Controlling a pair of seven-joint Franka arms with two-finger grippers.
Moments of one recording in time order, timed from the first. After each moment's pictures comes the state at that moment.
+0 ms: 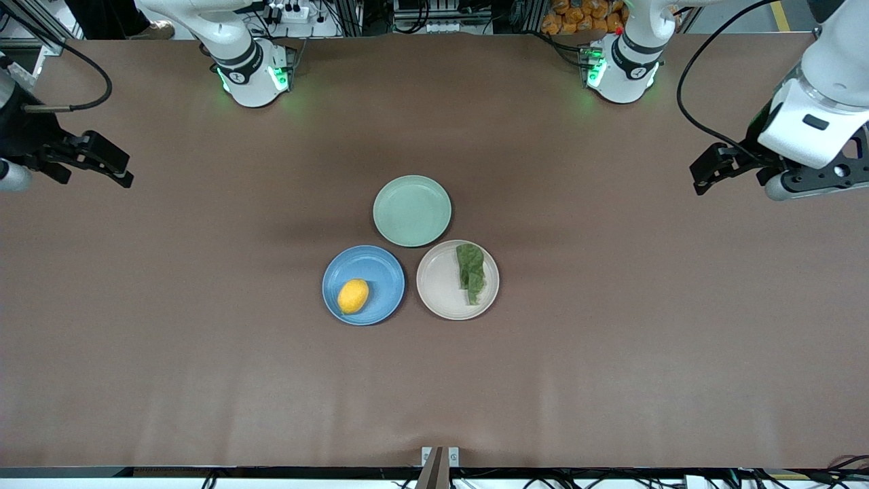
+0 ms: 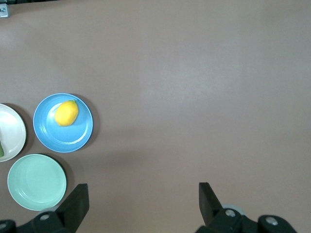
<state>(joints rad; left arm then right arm) -0.05 0.03 -0.16 -1.53 0.07 1.60 -0.33 0.06 0.03 0.03 -1.44 -0.01 1.51 0.17</state>
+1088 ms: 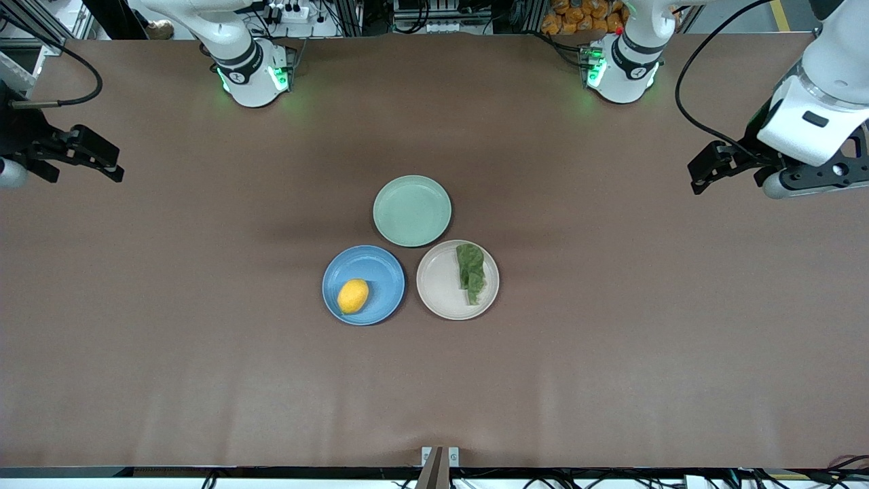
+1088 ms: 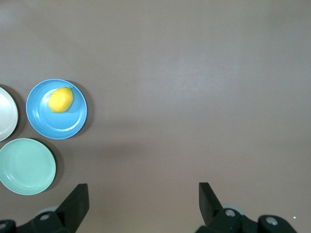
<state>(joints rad) 0.03 0.02 -0.27 -1.53 0.07 1.61 -0.31 0.05 0.04 0.03 -1.43 -0.02 1.48 0.07</state>
